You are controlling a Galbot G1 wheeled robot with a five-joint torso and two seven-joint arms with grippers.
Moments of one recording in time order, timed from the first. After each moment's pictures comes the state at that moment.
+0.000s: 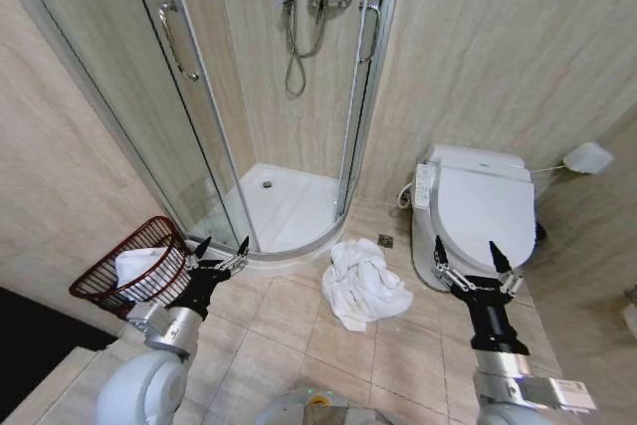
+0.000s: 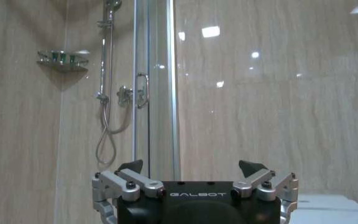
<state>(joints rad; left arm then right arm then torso) 1.71 -1.49 -0.77 -2.45 -0.39 0.30 0.15 -1.90 1.51 0.70 2.50 0.21 0.20 0.00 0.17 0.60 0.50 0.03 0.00</state>
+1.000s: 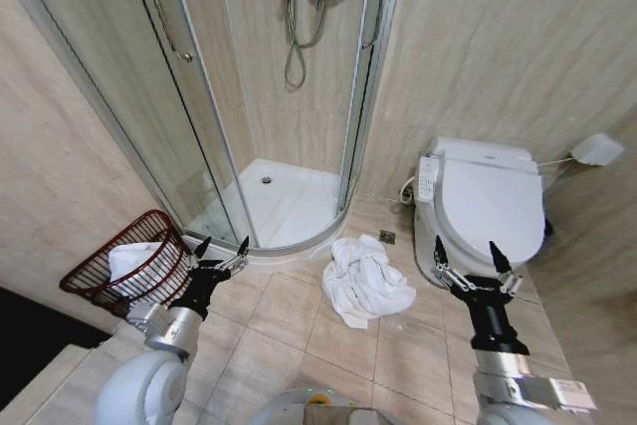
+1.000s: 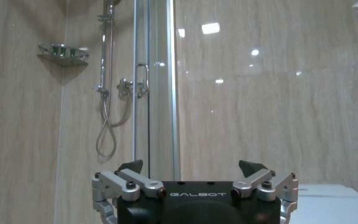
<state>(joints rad) 1.71 -1.49 -0.77 -2.45 -0.39 0.30 0.15 -1.90 1.51 0.70 2.50 0.21 0.20 0.00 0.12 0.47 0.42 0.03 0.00</state>
